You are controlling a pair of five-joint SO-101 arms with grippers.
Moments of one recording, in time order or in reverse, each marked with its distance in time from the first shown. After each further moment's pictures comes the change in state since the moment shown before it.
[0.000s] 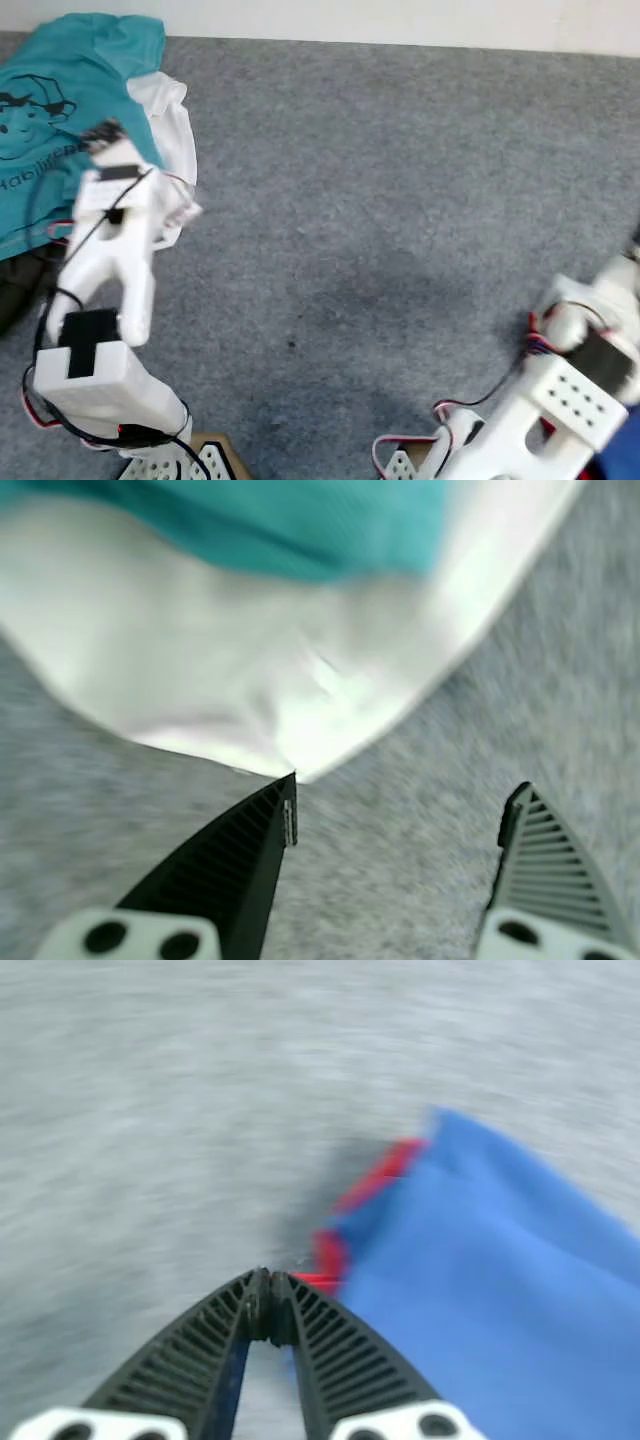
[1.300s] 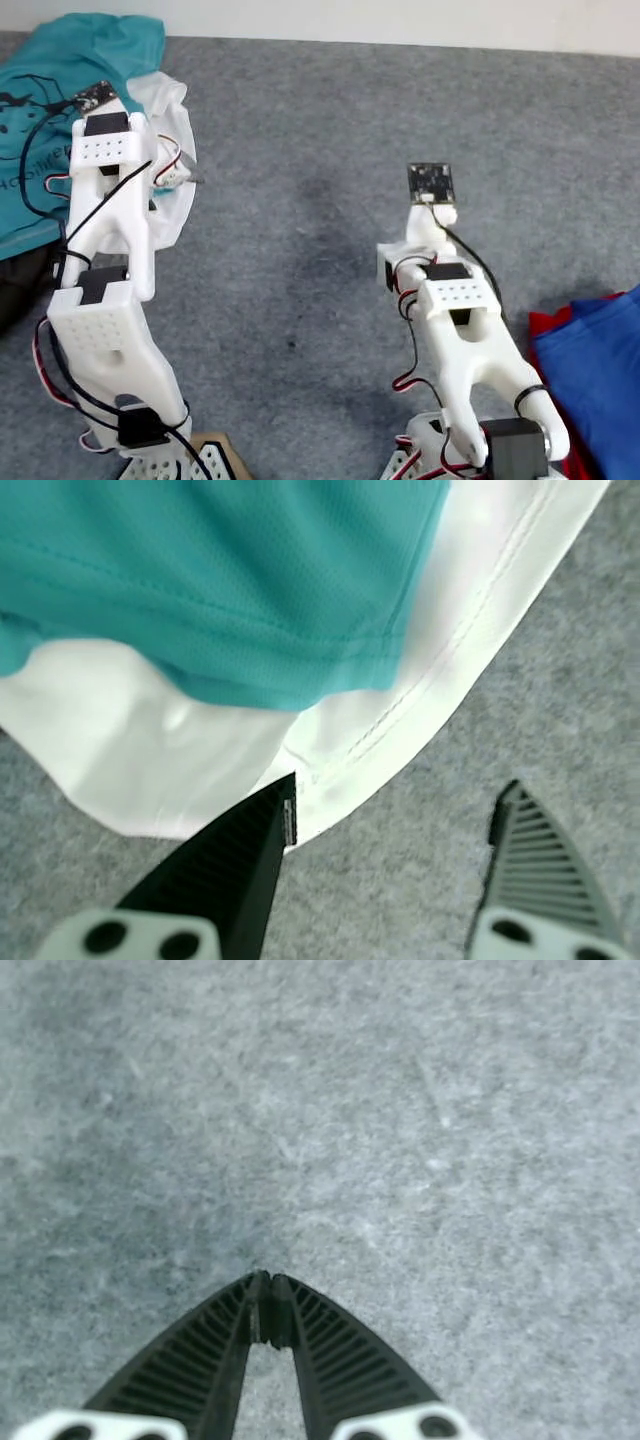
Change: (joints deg) left arm 0.4 20.8 -34.3 15.9 -2.3; right arm -41.1 35.7 7.6 -33.7 -9.6
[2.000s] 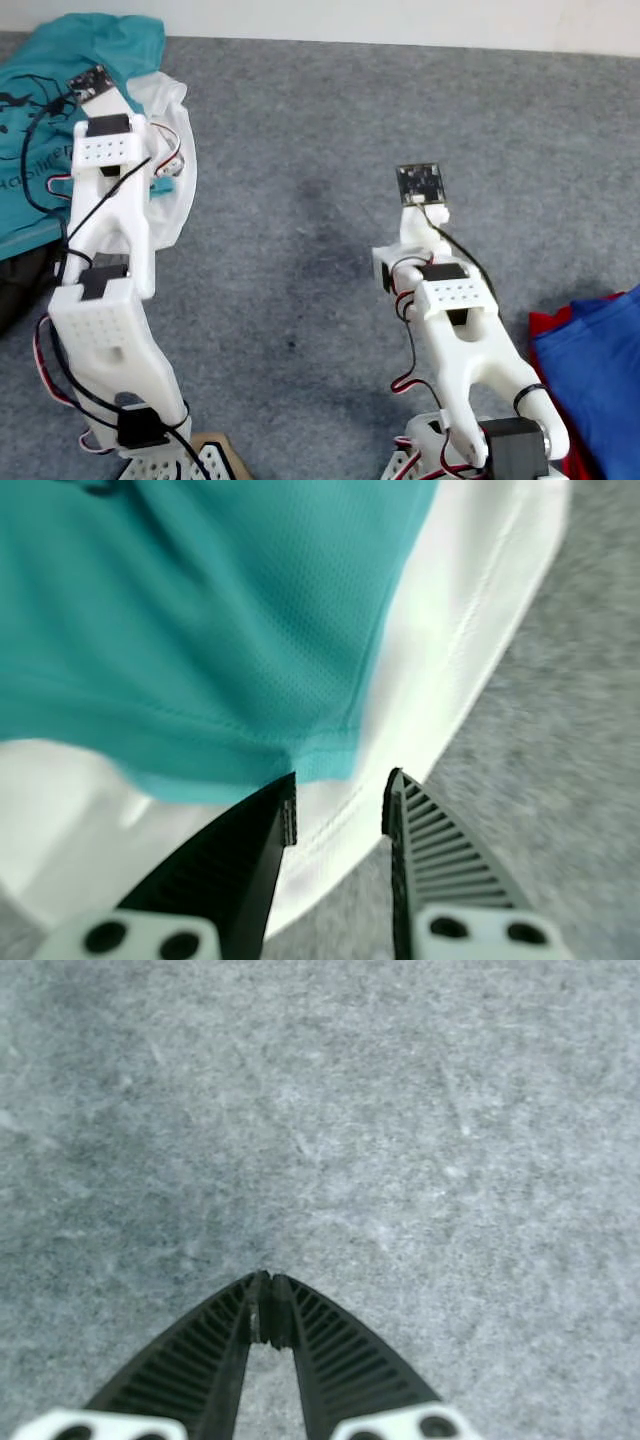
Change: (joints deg) left arm 0.0 2.6 -0.1 -11.1 -0.2; right arm -1.0 0.0 0.1 0.0 3.3
